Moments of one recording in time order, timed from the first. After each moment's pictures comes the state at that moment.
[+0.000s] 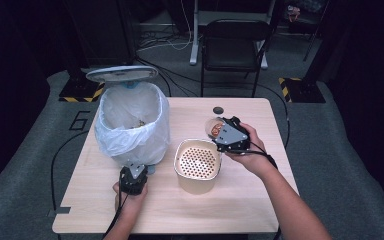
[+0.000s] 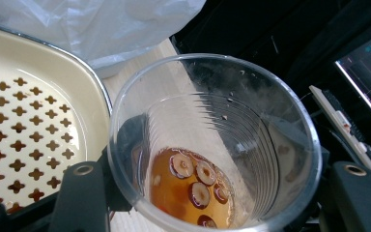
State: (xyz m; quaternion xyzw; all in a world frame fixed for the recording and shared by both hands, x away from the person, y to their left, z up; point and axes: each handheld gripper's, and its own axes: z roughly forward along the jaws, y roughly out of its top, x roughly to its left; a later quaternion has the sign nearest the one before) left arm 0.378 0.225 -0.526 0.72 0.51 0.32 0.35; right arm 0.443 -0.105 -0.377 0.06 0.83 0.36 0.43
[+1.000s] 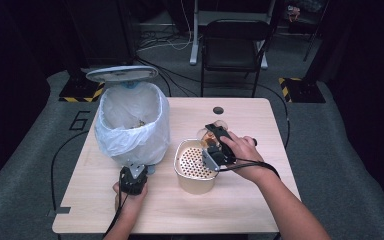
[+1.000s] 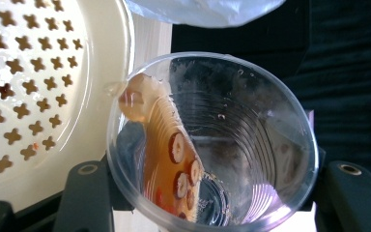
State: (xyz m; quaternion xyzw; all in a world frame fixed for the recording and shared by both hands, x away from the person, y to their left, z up) left arm 0.378 0.225 -0.526 0.72 0.51 0.32 0.35; right arm 0.414 -0.069 -0.397 -0.14 0.79 0.16 0.57
